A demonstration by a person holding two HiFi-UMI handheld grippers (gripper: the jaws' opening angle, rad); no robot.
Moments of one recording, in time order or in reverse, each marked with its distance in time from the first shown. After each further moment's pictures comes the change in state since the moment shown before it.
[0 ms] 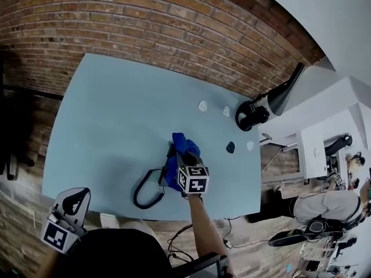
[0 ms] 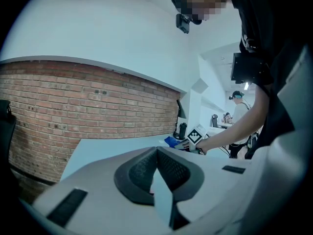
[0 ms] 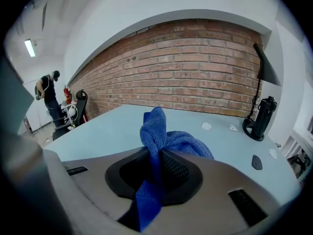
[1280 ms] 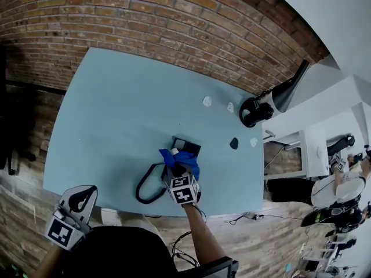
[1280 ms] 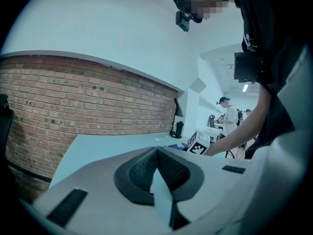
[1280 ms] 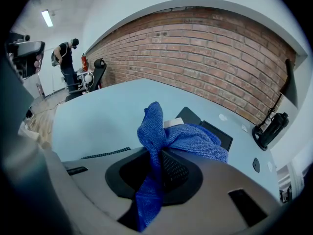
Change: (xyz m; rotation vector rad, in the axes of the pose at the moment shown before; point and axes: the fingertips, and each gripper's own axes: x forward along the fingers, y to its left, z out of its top) left arm 0.001 -0.014 -0.014 -0.028 0.014 -0.030; right arm -0.014 0.065 -0.076 -0.263 0.228 0.079
